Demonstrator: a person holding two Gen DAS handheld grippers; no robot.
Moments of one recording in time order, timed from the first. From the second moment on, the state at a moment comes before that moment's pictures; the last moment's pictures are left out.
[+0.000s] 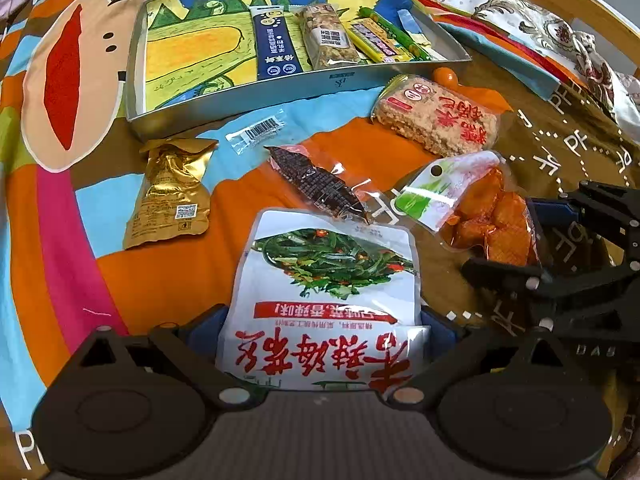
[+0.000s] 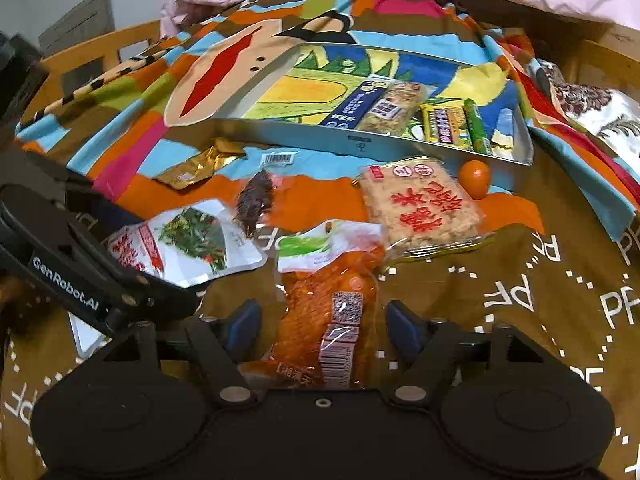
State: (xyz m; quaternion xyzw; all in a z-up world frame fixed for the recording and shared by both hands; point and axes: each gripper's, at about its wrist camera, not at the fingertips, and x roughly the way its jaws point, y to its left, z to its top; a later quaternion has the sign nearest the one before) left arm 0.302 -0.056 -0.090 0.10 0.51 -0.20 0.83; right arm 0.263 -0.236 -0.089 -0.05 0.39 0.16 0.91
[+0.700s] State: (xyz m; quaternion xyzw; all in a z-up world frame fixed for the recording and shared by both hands) left arm 0.232 -0.041 -0.078 0.03 0.44 -0.11 0.89; right arm 0.214 -0.204 -0.098 -0.20 0.30 0.16 0.92
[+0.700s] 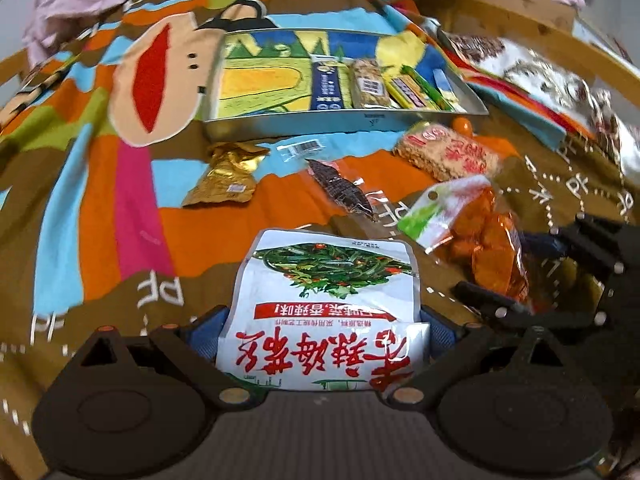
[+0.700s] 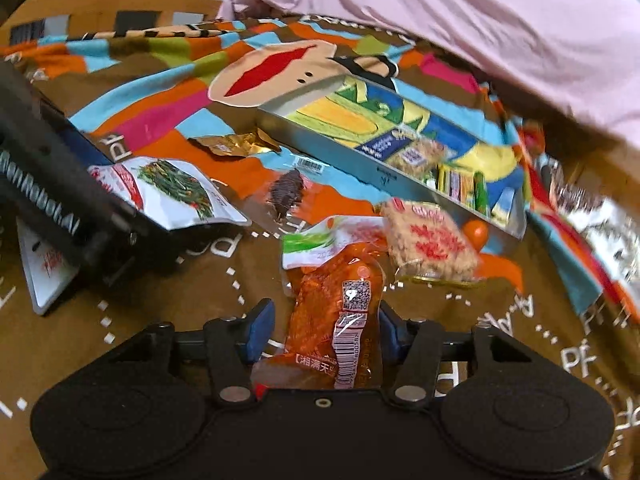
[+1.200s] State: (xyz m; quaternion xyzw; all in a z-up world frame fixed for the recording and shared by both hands) left arm 0.215 -0.035 -0.064 -0.05 0.38 -0.09 0.92; right arm 0.204 -0.196 -0.100 -0.25 0.27 0.14 0.92
